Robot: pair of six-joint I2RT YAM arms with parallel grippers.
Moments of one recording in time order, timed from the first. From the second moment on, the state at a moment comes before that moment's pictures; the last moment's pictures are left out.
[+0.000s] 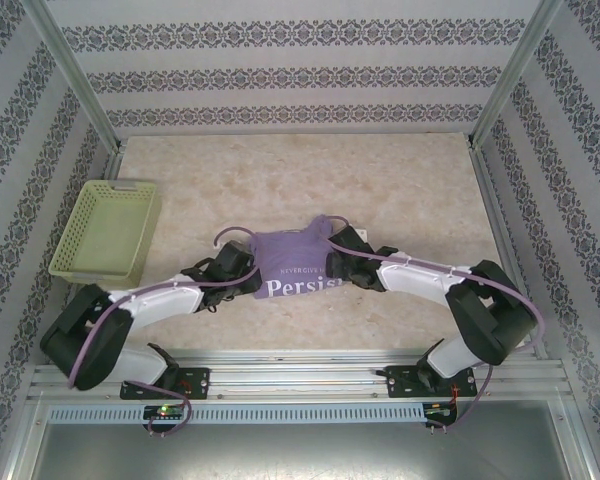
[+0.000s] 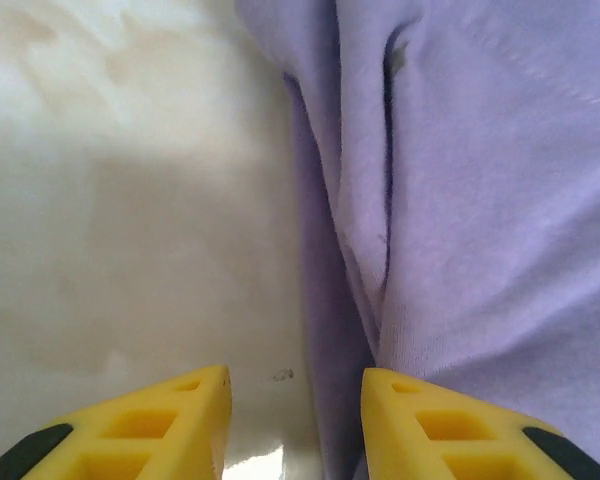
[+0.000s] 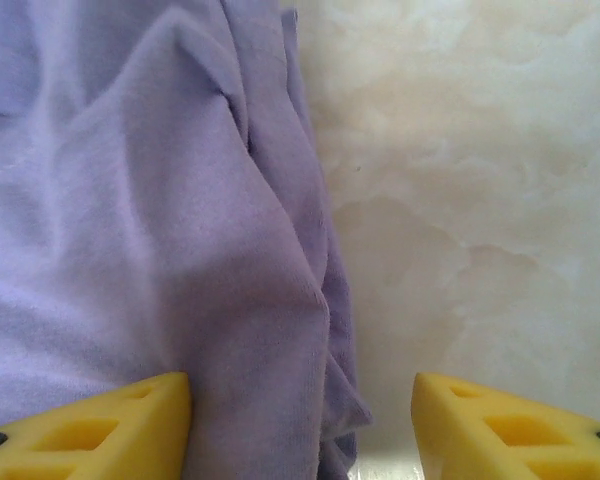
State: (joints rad) left arm -0.61 1.34 0.56 -0.16 -0.11 -0.77; right arm 0.66 1.50 0.75 -0.31 0.21 0.68
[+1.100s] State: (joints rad) left arm -0.51 1.44 0.65 -0.09 -0.06 -0.79; right arm 0.53 1.72 1.06 -0.35 0.13 0.61
